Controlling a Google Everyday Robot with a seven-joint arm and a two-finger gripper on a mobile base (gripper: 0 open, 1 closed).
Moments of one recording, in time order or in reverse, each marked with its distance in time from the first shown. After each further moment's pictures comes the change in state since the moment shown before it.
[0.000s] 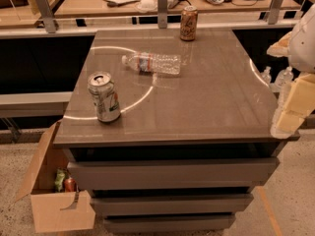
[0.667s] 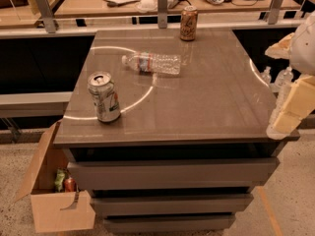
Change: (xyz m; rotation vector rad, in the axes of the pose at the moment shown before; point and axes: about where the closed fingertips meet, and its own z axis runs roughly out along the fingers) arm -0.004 0.002 0.003 -0.006 -0.084 0.021
